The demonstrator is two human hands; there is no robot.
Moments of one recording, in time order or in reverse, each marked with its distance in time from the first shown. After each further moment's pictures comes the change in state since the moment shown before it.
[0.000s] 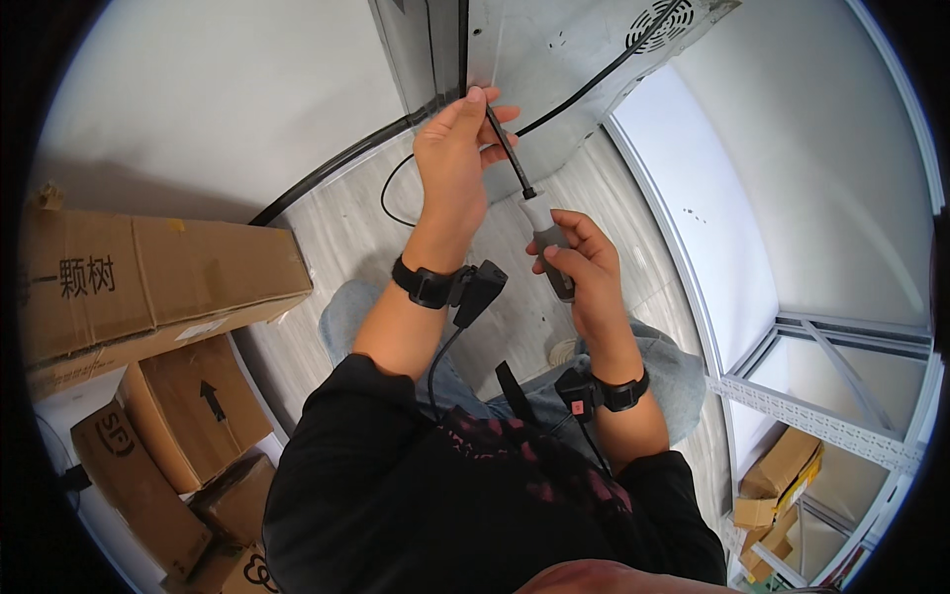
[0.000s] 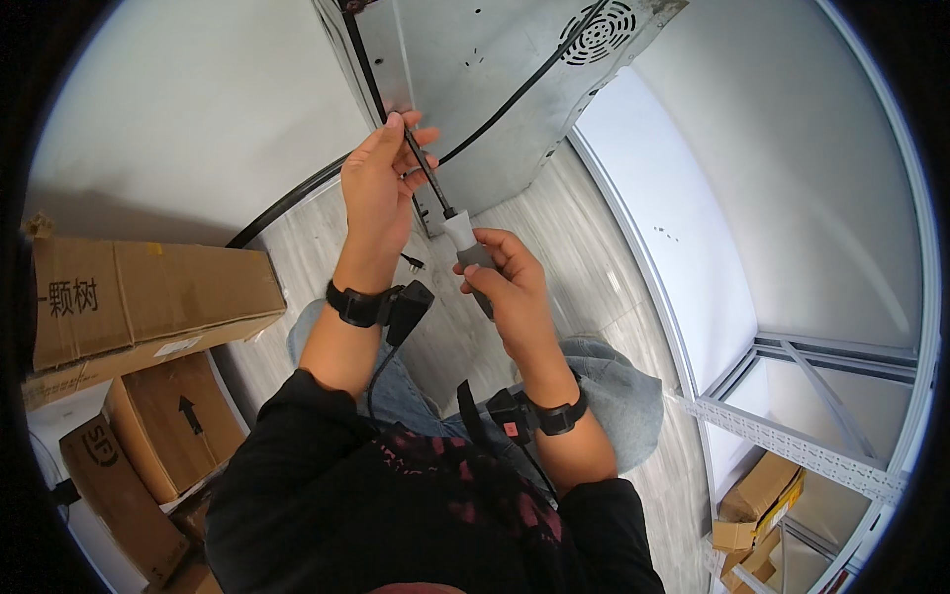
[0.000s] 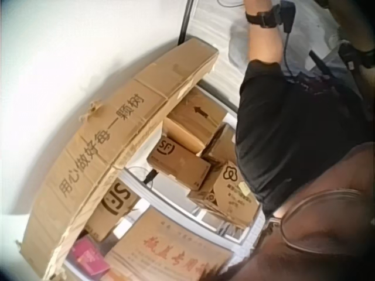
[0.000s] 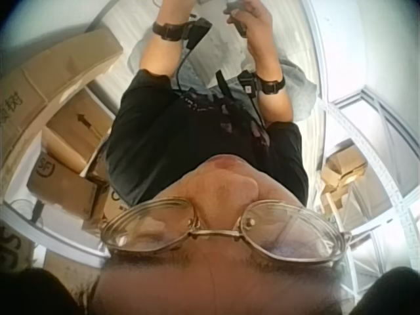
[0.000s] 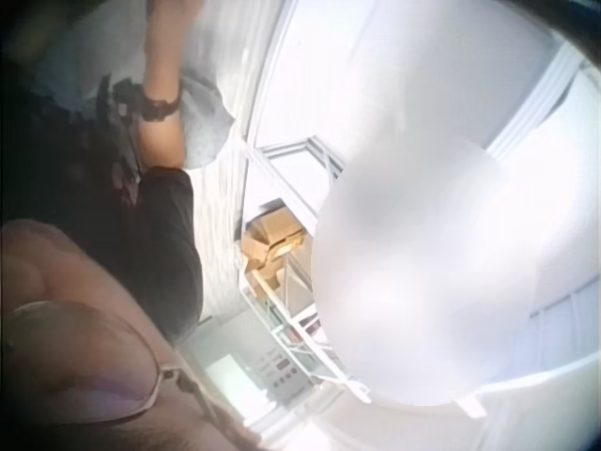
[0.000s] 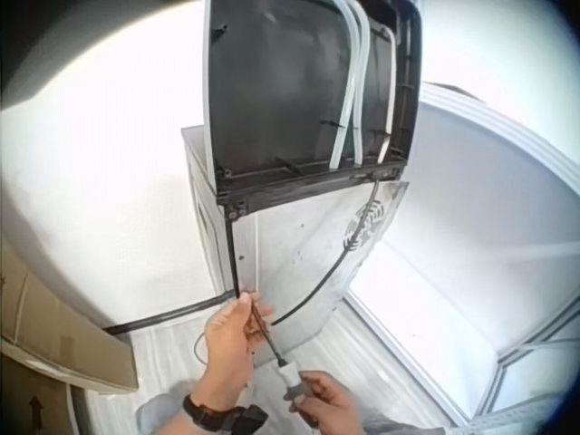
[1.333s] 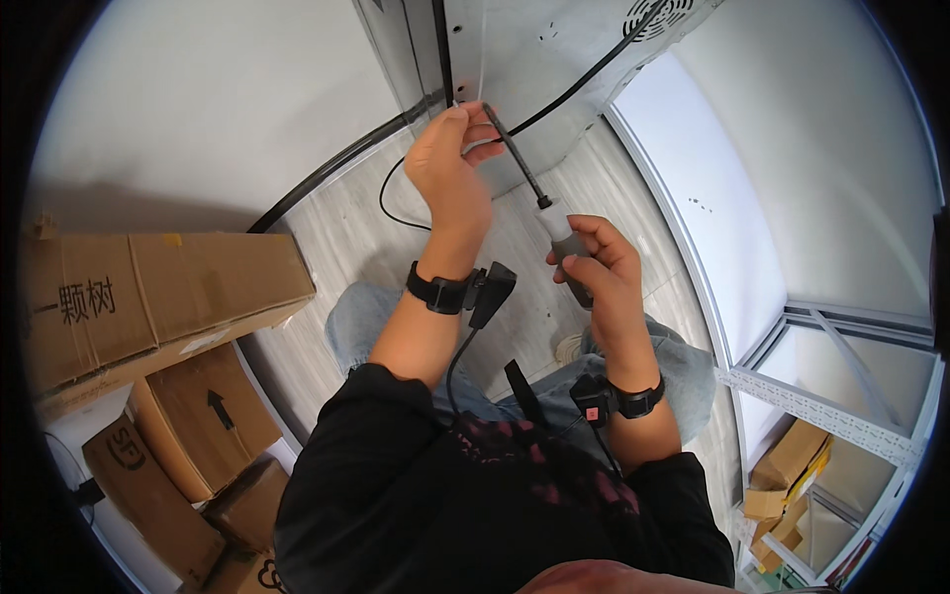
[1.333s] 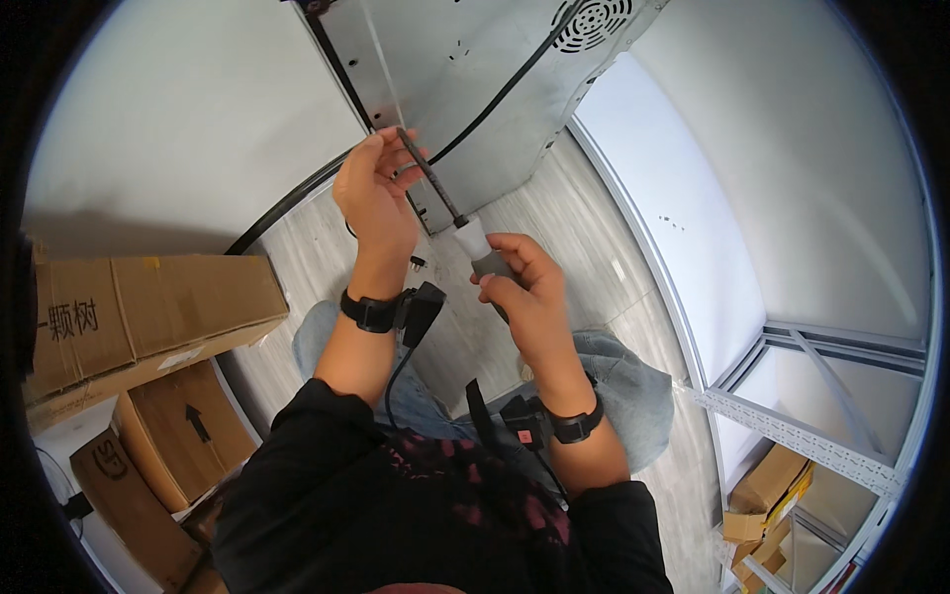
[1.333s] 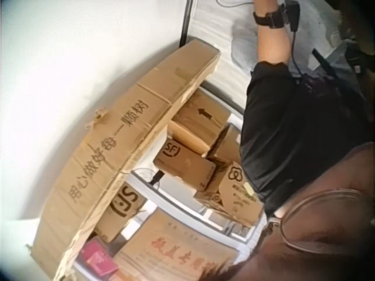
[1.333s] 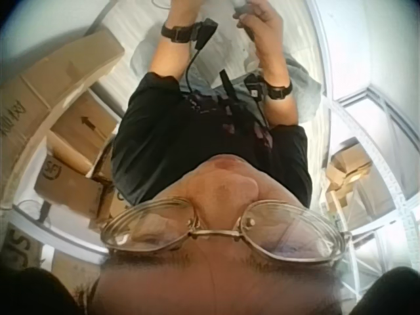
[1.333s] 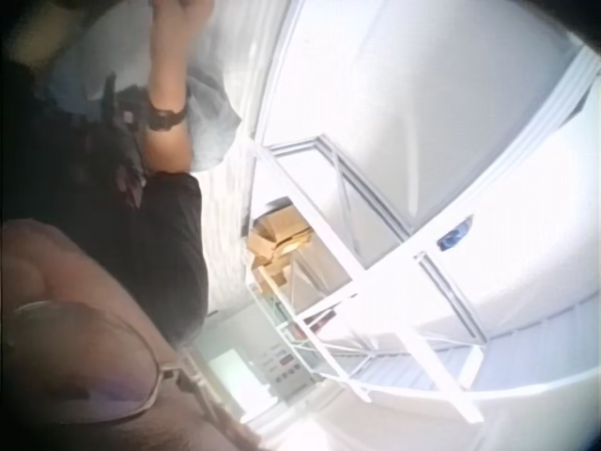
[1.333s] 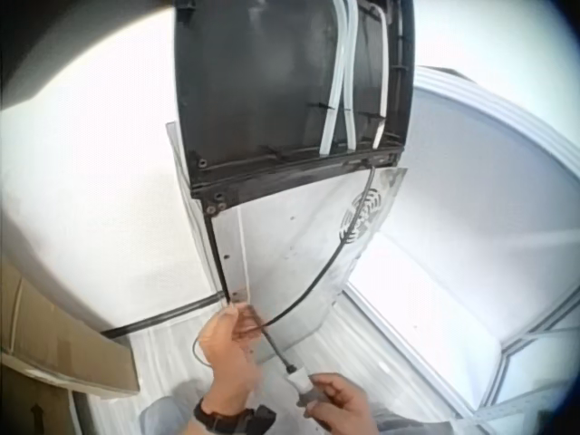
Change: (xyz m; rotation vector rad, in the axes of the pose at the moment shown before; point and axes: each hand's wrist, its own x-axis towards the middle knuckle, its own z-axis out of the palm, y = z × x) left_hand 0.002 -0.019 -0.007 -0.035 0.134 0.173; right_hand -0.005 -0.006 -0.005 -0.117 0.068 -0.025
